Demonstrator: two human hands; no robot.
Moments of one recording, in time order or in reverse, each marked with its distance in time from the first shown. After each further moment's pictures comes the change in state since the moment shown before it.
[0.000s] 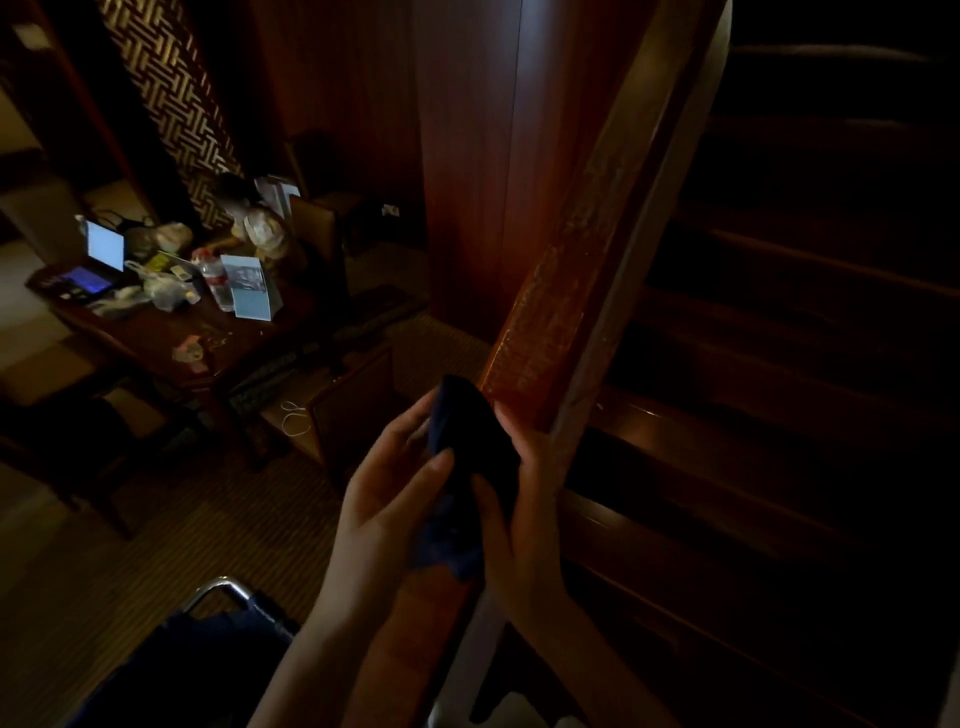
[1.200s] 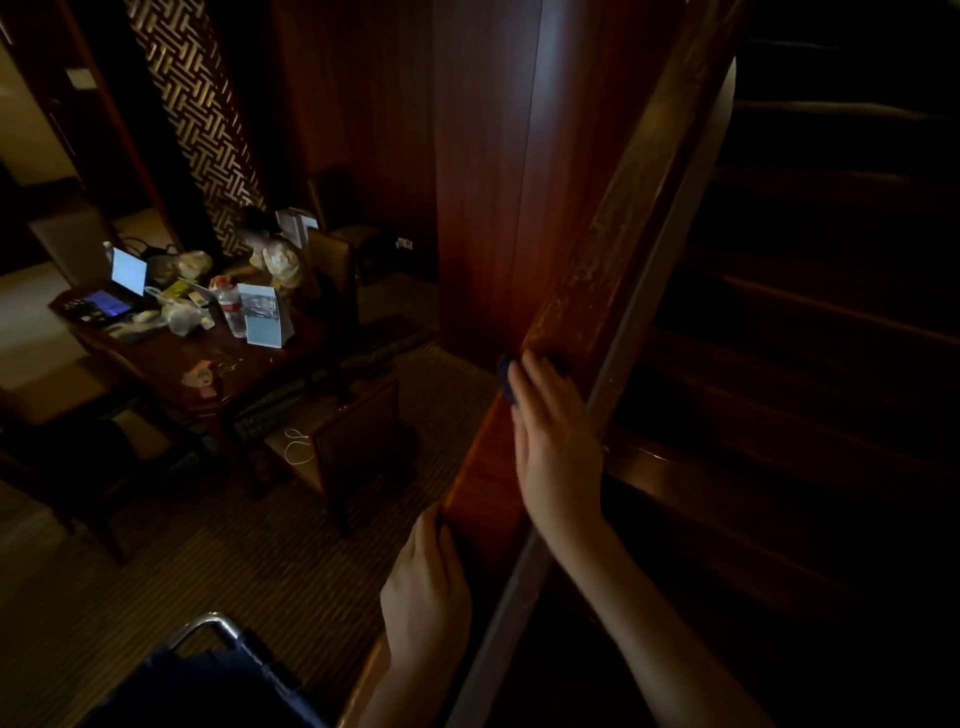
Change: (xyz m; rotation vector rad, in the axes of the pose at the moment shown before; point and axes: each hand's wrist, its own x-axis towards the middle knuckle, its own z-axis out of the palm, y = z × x) left_hand 0.018 -0.103 0.005 1.104 0.372 -0.025; right_hand 0.100 0.035 -0.021 -0.871 -0.001 -0.135
